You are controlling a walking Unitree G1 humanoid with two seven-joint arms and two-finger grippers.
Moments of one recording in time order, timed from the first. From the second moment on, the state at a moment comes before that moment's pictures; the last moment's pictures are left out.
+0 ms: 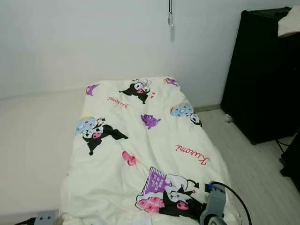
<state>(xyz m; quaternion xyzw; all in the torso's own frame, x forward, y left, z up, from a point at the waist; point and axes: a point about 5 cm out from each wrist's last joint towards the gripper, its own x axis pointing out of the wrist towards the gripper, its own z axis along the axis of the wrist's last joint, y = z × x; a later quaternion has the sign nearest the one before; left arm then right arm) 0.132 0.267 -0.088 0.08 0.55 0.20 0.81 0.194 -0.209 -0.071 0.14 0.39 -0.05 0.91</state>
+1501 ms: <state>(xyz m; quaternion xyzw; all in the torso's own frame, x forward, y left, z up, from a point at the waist) 0.122 0.261 -0.094 0.07 0.57 0.19 0.80 0.149 -0.211 -0.093 0.11 0.47 -0.05 0.87</state>
